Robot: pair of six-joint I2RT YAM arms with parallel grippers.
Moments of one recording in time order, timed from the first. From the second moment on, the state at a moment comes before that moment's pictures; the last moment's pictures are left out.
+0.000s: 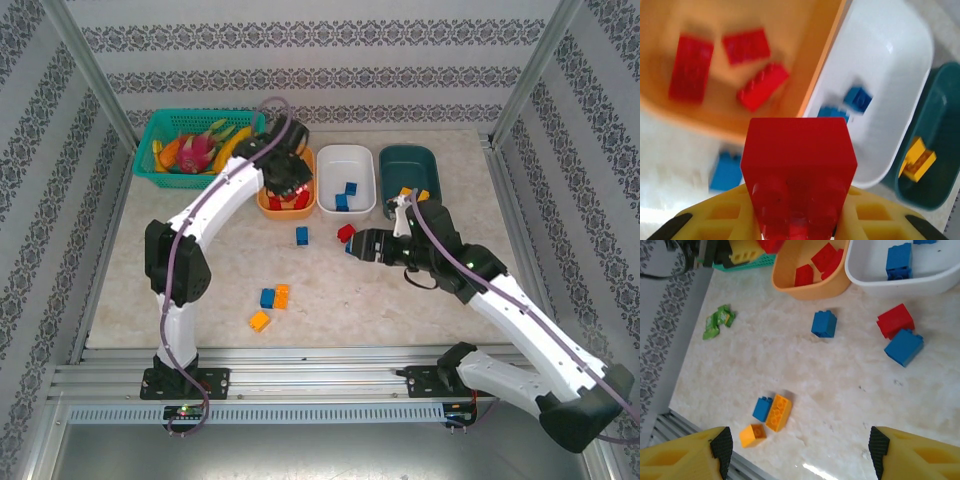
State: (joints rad) left arm -0.44 2.05 2.03 -0.99 0.01 -0.97; right arm 0.56 1.00 0.98 -0.63 -0.23 0.63
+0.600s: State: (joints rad) left arm -0.30 2.59 2.41 -0.88 0.26 -0.64; right arm 0.38 1.38 1.26 -0.48 -0.39 0.78
